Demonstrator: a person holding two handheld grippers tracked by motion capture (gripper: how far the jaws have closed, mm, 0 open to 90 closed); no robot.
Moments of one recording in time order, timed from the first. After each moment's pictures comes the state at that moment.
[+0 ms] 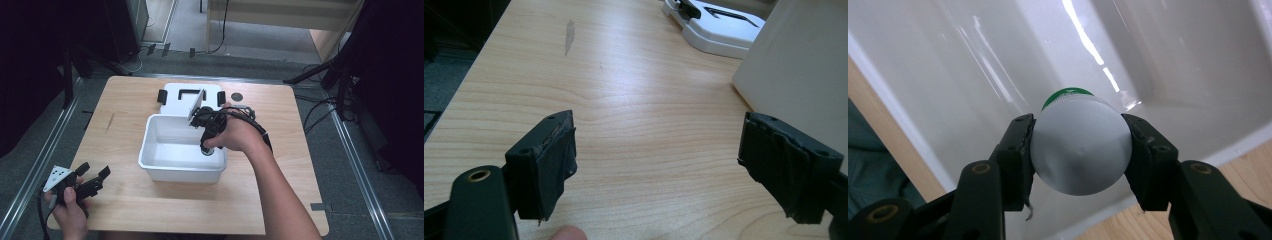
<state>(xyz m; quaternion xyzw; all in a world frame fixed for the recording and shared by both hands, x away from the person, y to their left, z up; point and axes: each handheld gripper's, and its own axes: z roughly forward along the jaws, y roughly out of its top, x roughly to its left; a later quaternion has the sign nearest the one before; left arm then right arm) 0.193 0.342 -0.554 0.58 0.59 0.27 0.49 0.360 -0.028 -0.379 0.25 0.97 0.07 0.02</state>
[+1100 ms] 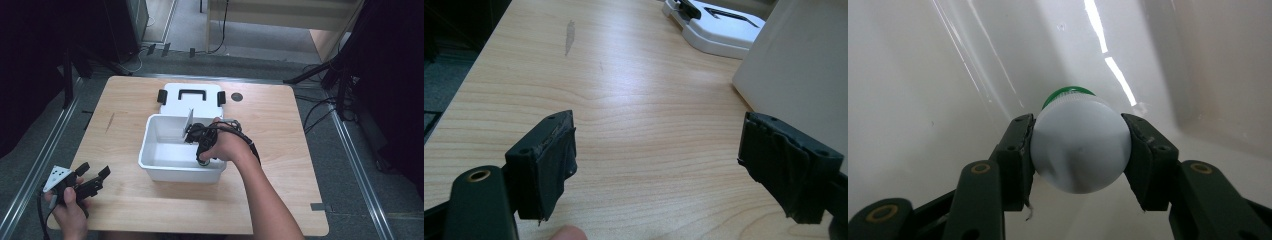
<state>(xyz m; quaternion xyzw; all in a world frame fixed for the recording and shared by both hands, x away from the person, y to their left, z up) 0.193 0.342 -0.554 0.58 0.59 0.27 0.49 0.362 -0.012 -0.445 0.19 0.98 0.04 0.01</state>
